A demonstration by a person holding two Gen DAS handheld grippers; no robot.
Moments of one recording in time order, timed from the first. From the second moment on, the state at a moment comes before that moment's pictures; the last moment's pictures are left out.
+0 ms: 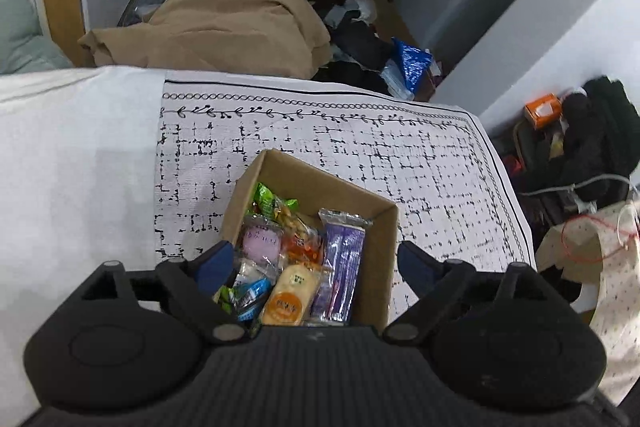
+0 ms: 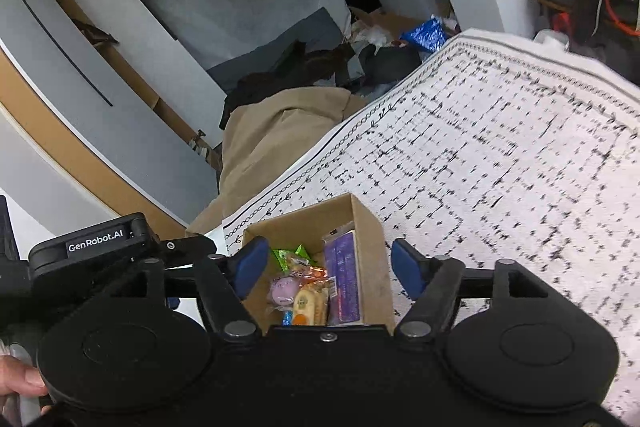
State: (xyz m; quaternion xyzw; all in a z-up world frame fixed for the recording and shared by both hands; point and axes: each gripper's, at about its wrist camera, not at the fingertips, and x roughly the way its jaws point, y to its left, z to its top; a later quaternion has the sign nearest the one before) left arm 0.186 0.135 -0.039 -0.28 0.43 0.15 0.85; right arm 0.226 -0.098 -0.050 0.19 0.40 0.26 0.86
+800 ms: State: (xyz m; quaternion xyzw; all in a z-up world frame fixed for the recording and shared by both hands) left arm 0.110 0.091 0.013 -0.20 0.39 0.10 0.89; right arm 0.148 -0.167 -0.004 0.17 0.35 0.21 0.90
